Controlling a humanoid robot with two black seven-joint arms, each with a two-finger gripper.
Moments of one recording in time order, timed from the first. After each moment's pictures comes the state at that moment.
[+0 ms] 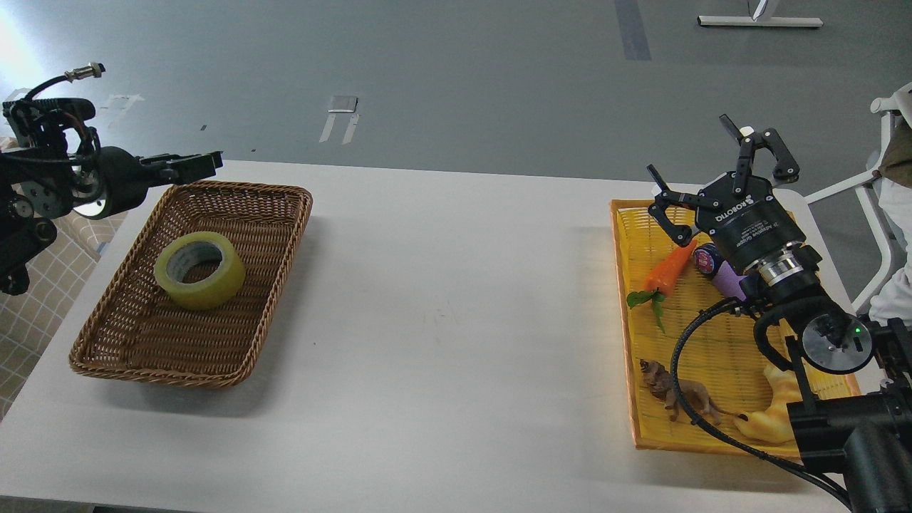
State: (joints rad) left arm -0.91 0.85 -0.39 -0.90 1.40 -0.25 -0.25; right arm 0.35 -0.05 1.60 1.11 -0.30 0.49 -0.28
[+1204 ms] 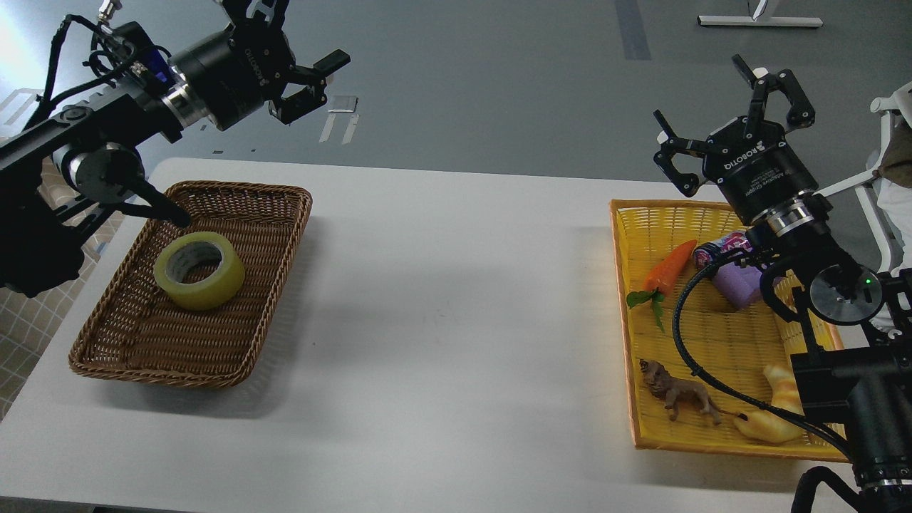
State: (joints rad) left arm -0.93 0.62 -0.64 -1.07 0.23 -0.49 -0.25; right arm 0.50 -0.06 1.61 1.06 -0.30 0.49 -0.29
